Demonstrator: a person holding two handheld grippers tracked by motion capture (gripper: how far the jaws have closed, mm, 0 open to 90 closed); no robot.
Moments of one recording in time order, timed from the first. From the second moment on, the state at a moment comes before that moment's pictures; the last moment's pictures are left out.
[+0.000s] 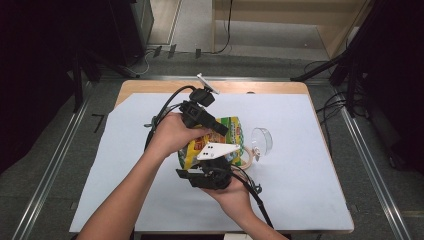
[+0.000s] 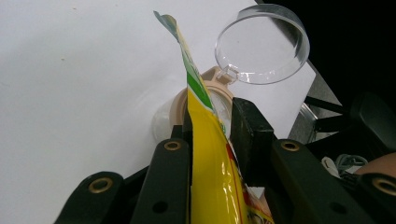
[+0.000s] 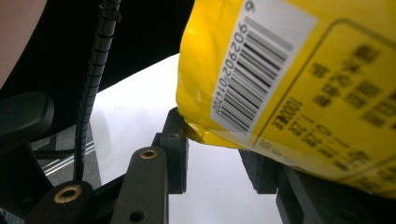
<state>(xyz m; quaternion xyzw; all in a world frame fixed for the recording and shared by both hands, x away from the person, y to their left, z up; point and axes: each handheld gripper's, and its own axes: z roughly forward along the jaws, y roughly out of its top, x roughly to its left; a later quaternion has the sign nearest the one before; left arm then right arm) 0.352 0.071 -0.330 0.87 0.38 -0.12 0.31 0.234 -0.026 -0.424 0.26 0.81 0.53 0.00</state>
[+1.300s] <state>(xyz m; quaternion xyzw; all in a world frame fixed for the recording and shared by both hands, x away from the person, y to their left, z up) 0.353 0.070 -0.330 0.87 0.37 -0.12 0.31 0.234 -0.027 -0.422 0.26 0.81 0.53 0.00</state>
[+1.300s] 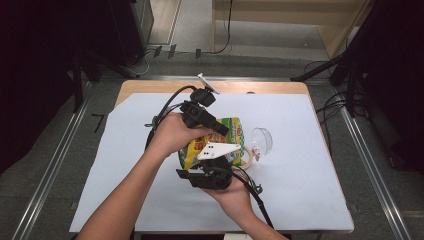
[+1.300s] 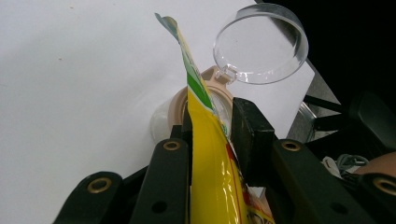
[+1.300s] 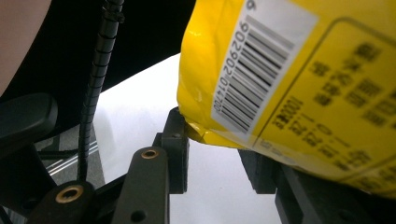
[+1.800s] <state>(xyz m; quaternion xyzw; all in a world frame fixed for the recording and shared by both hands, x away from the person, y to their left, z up) 0.354 0.069 -0.331 0.87 0.37 -0.12 0.30 0.234 -0.027 -0.423 0.26 0.81 0.53 0.00</state>
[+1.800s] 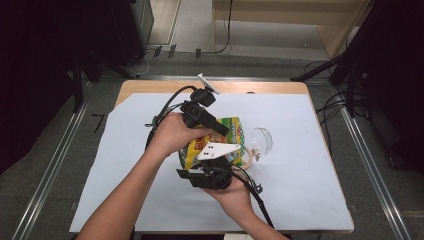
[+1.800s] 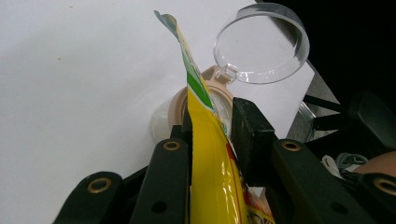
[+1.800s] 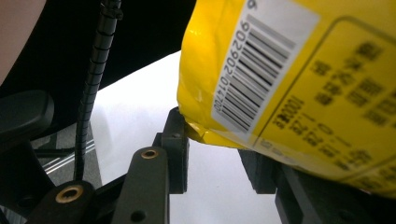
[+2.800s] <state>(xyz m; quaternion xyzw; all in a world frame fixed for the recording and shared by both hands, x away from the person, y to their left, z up) 0.354 0.068 -0.329 0.87 0.38 -0.13 0.30 0.233 -0.027 -0.421 0.26 0.81 0.53 0.00</state>
